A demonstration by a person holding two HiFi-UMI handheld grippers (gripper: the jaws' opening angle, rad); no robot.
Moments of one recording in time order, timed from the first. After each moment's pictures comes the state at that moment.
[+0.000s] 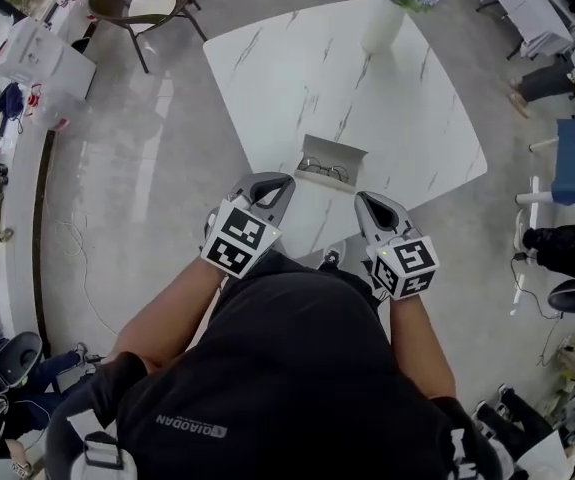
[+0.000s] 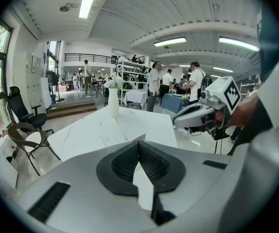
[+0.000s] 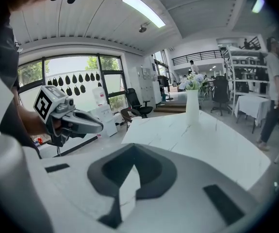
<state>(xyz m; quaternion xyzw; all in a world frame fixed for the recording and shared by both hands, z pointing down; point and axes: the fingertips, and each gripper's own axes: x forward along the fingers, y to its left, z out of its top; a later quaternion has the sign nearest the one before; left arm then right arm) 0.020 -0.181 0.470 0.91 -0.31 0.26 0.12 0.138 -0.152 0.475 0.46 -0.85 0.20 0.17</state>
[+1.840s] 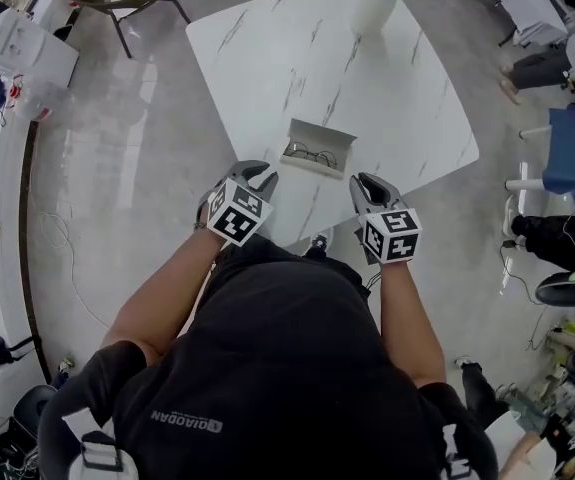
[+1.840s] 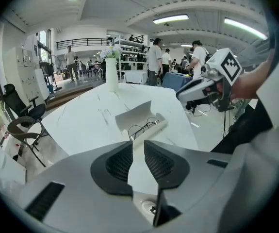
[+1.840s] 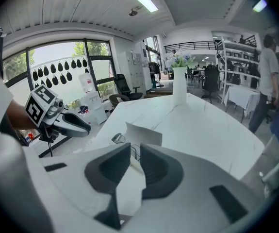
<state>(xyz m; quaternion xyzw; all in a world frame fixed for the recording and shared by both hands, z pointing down) 0.013 -0.187 0.591 0.87 -0.29 0.37 0.13 0.180 -0.170 0.564 0.49 -0.80 0.24 0.24</state>
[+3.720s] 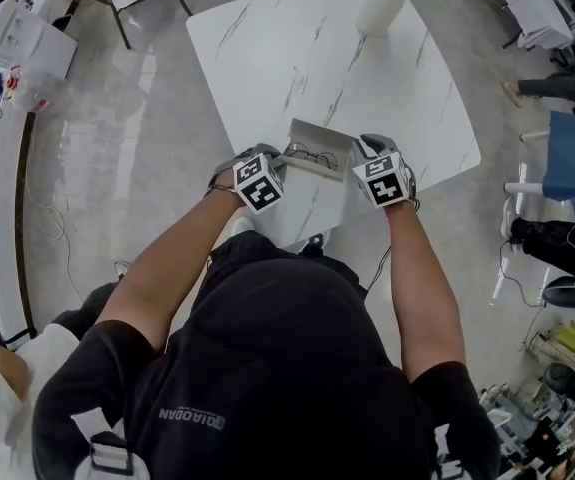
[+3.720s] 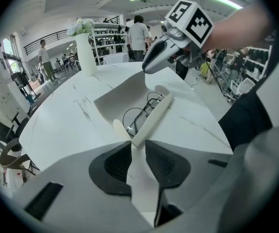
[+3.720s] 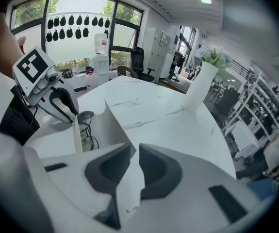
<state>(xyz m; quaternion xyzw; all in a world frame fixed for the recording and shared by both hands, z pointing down) 0.042 -0.217 0.675 0.85 -0.18 0.48 0.08 0.198 -0.267 0.620 0.42 -0.78 0.11 0.45</state>
